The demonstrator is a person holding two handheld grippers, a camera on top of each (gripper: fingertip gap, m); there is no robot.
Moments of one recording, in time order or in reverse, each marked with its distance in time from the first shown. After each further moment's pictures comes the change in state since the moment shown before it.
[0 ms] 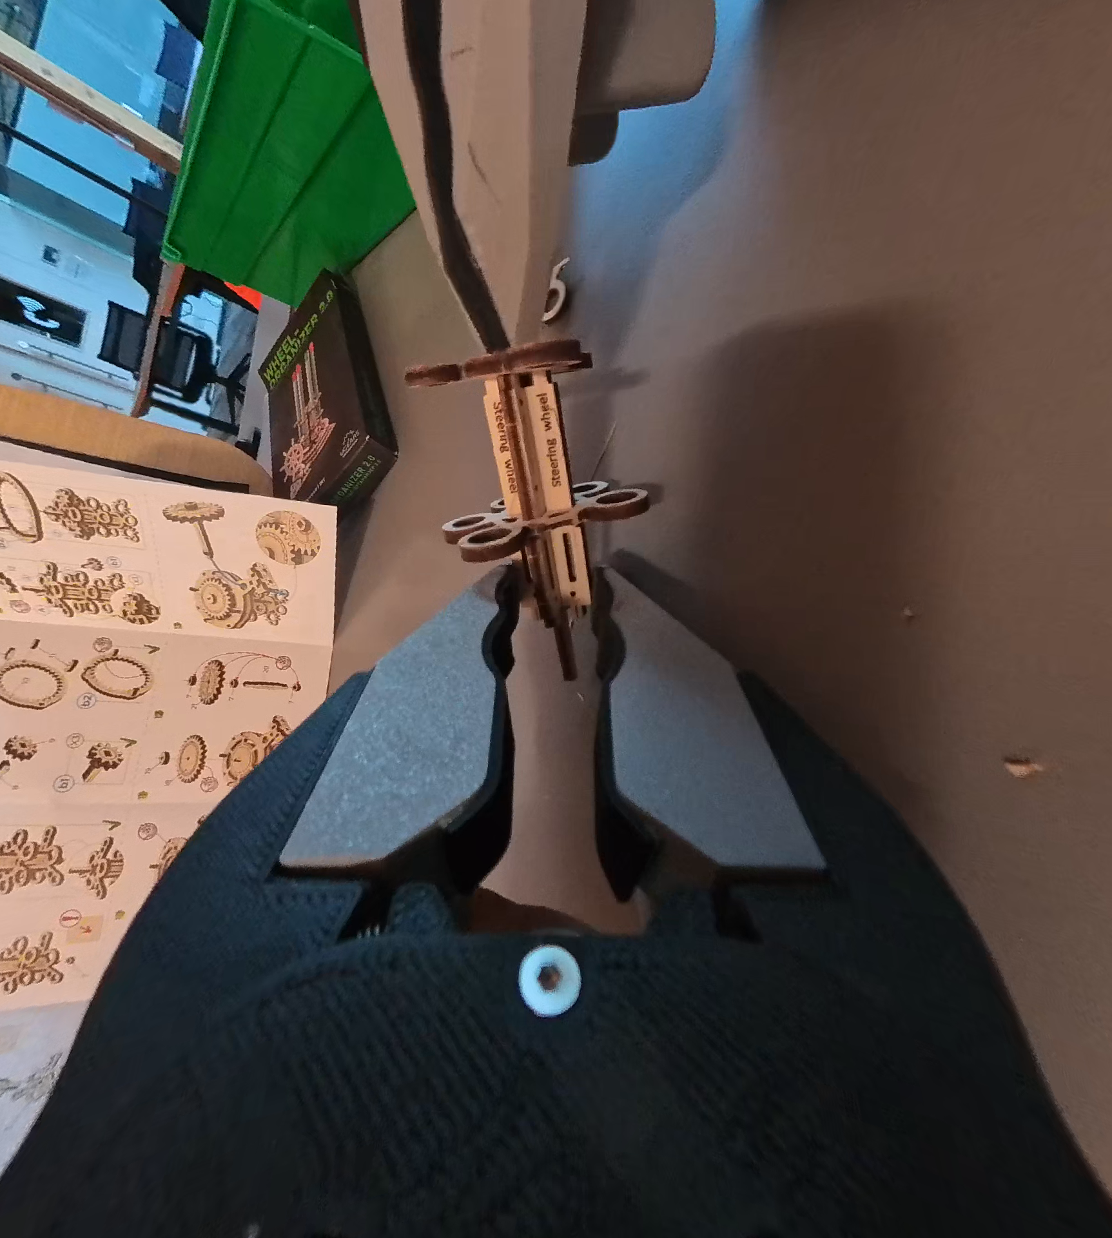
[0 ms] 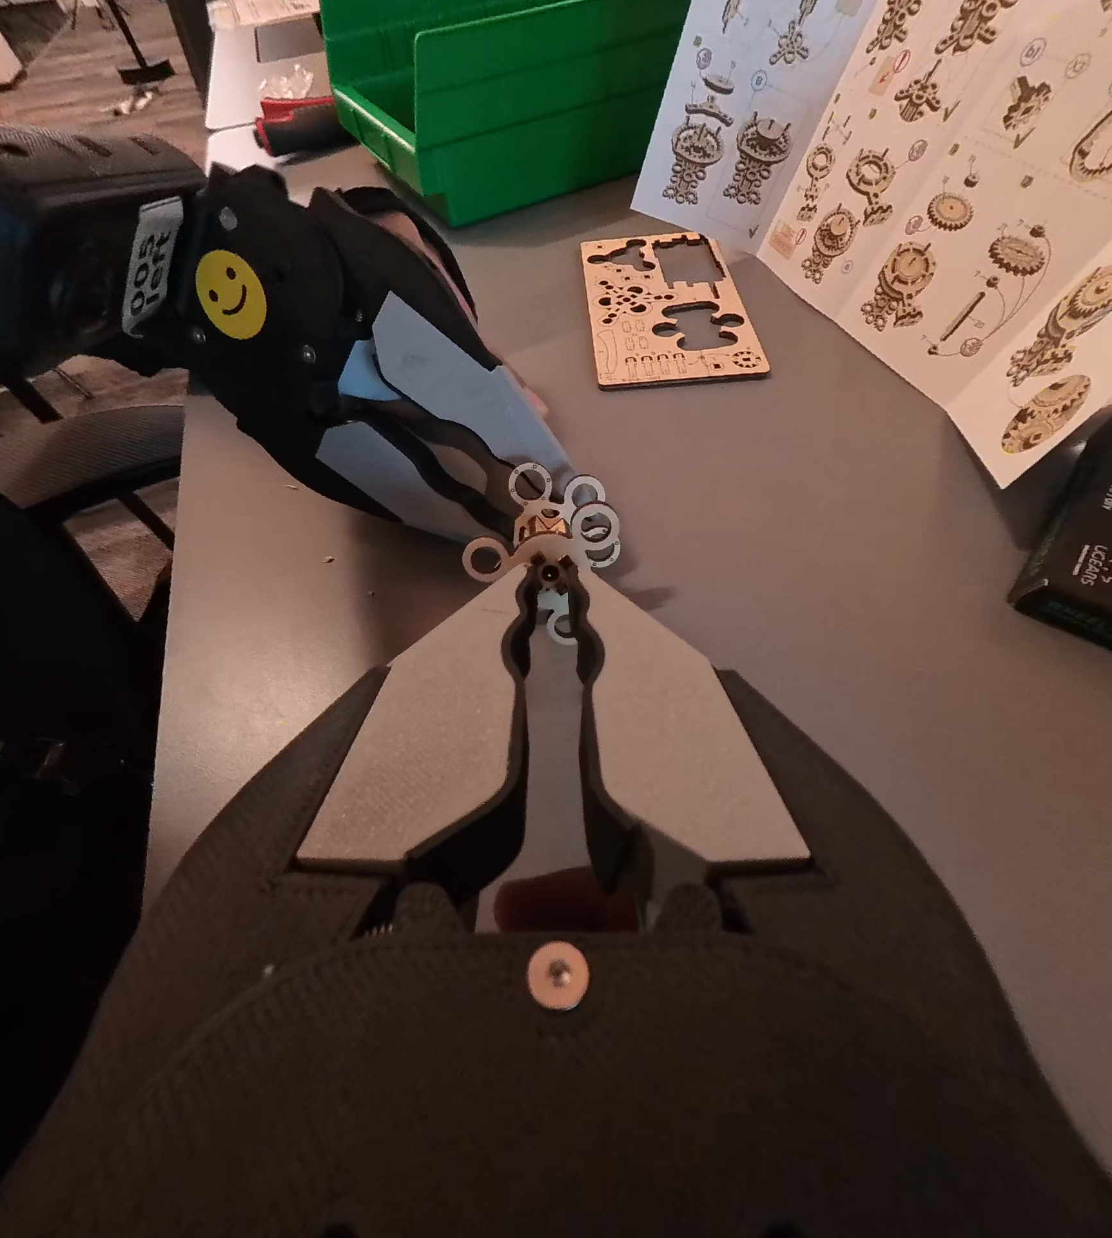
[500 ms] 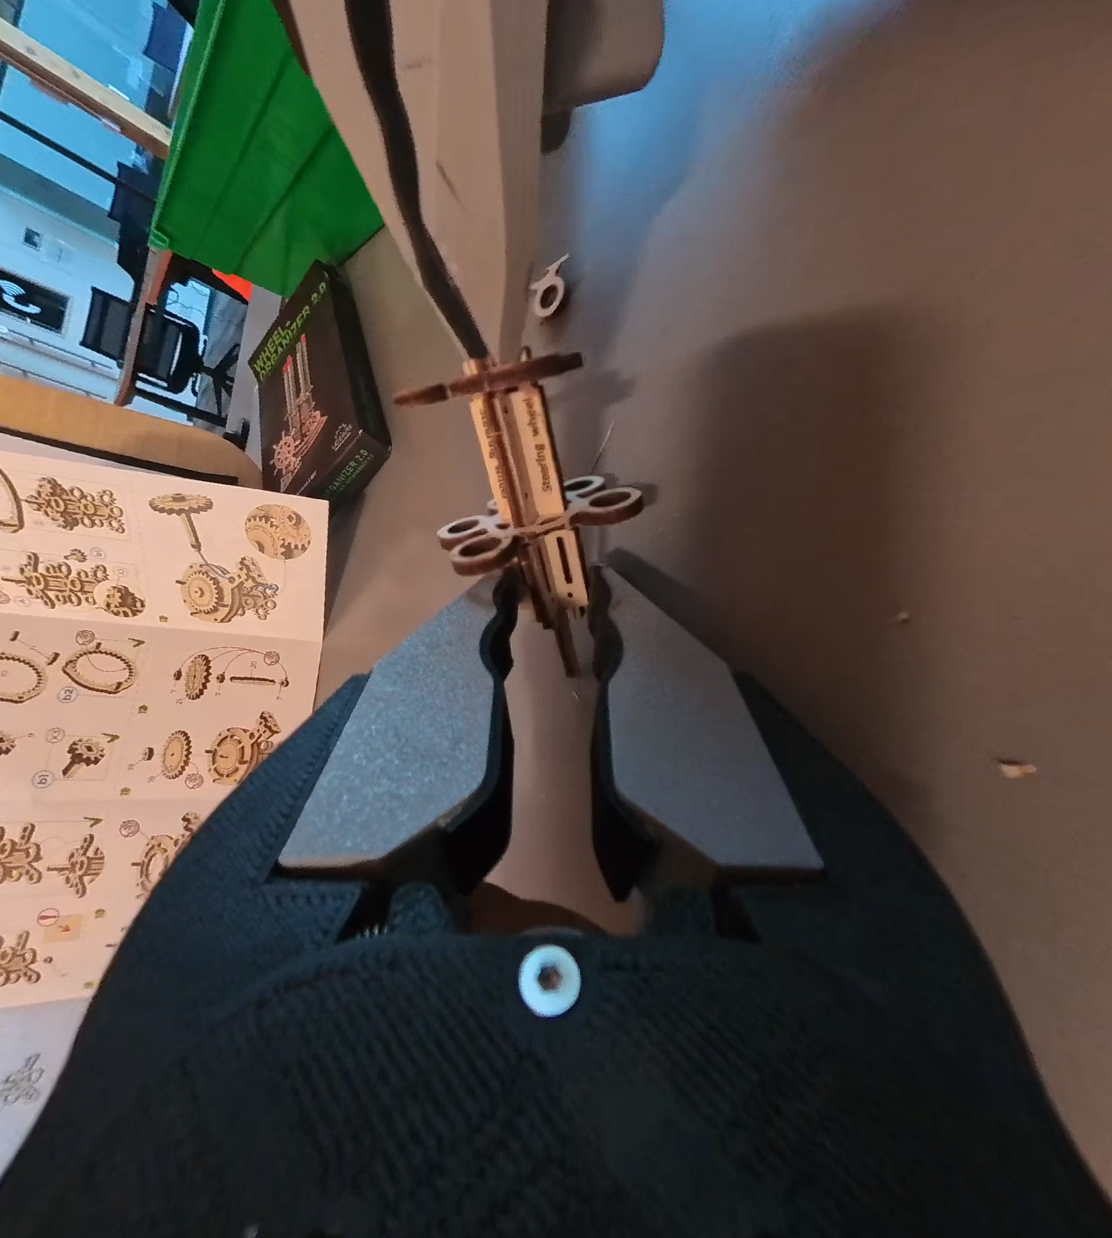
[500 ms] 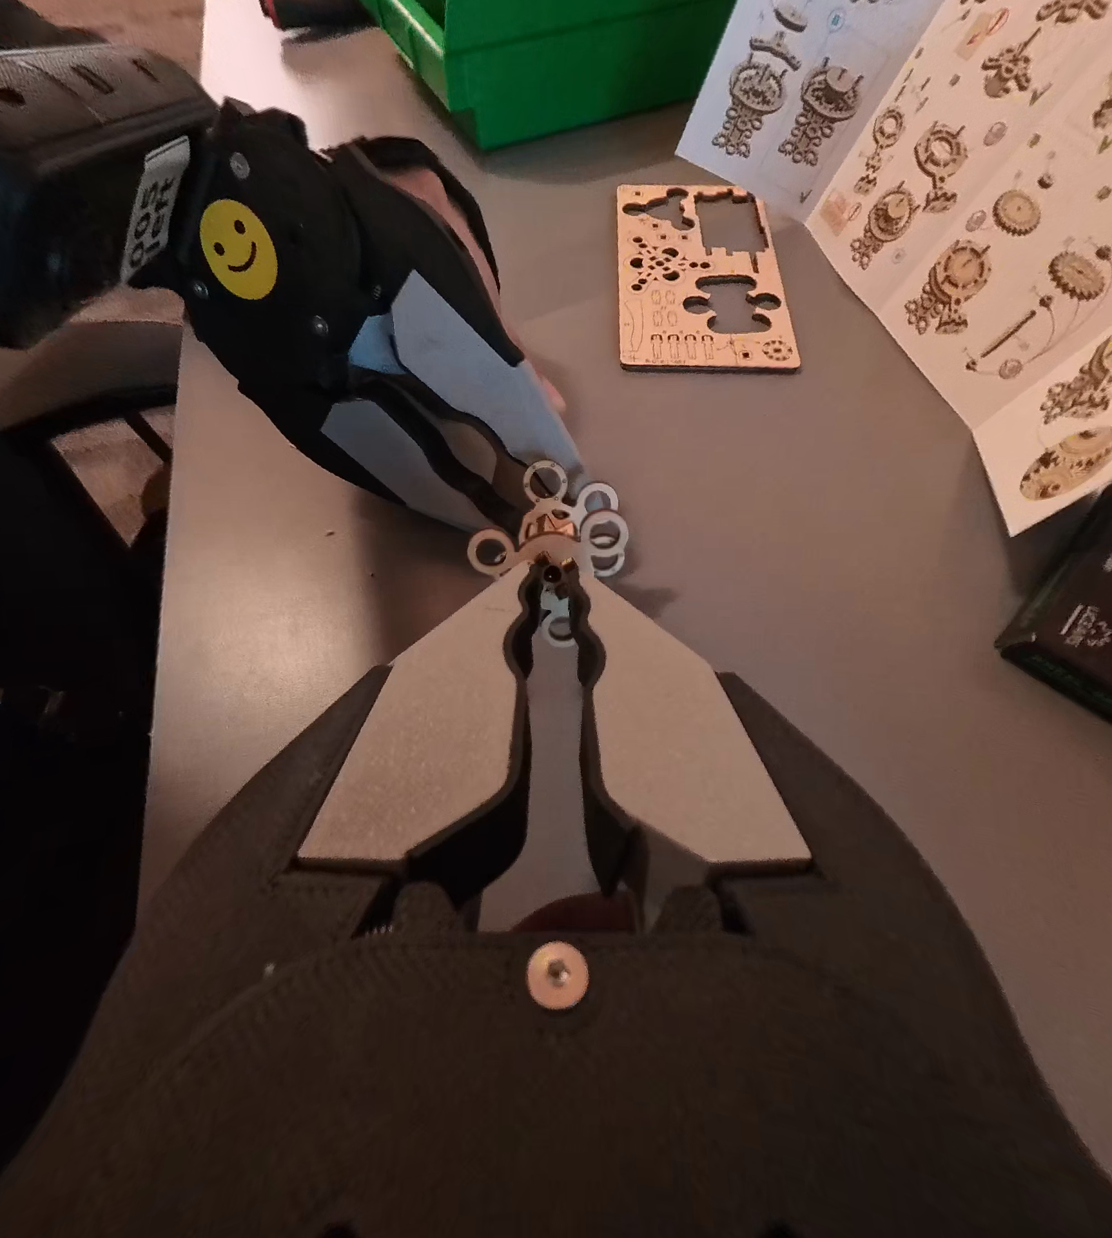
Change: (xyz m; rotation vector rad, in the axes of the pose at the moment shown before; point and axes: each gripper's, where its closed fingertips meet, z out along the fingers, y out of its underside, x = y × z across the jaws) left arm 0.001 0.001 0.000 -0.002 0.012 -0.023; right arm -0.002 -0.005 0.004 -0.130 -0.035 -0.095
